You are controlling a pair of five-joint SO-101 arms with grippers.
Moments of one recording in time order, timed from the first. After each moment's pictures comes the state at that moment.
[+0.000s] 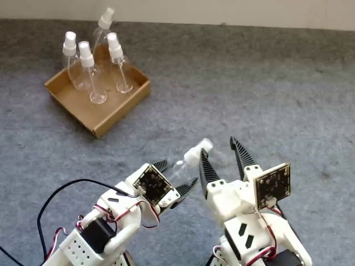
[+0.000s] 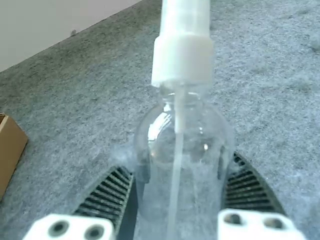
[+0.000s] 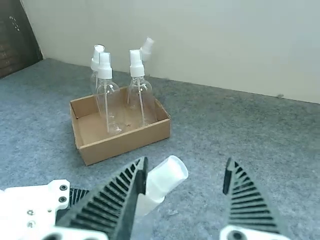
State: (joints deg) left arm 37.2 -103.3 96.0 37.8 -1.2; right arm -26.5 -105.1 60.3 64.7 -2.6
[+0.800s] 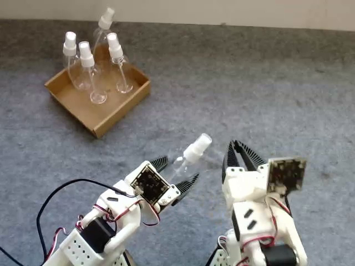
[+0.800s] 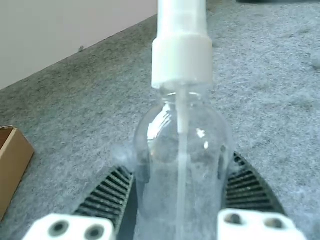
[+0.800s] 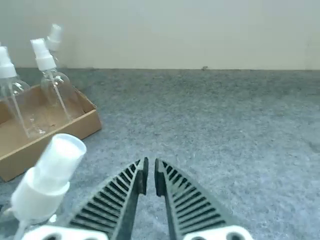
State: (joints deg) left arm 37.1 -103.4 96.0 34.4 -1.2; right arm -9.1 -105.1 67.8 62.4 -2.6
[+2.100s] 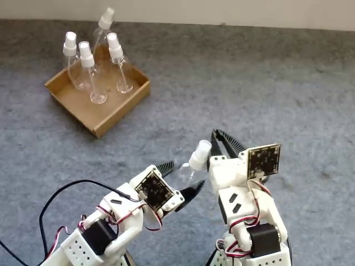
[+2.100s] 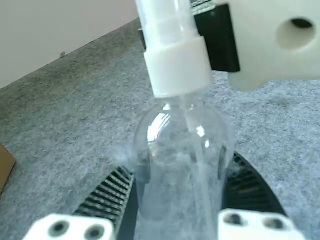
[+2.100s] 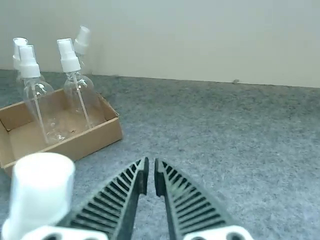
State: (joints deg) left arm 41.8 -103.4 96.0 34.4 -1.1; right arm -15.6 -104.7 81.4 42.9 -2.6
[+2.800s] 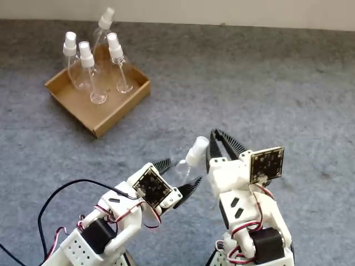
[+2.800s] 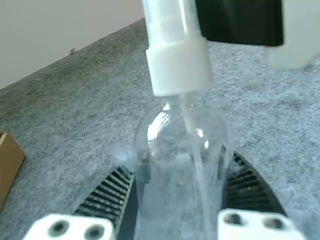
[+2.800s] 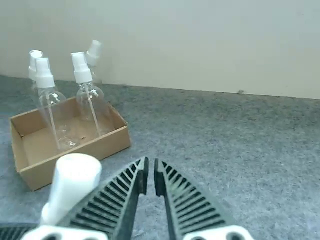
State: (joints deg) left arm 39.5 -103.4 96.0 34.4 -1.2; right arm -17.6 -105.1 76.3 47.0 -2.6
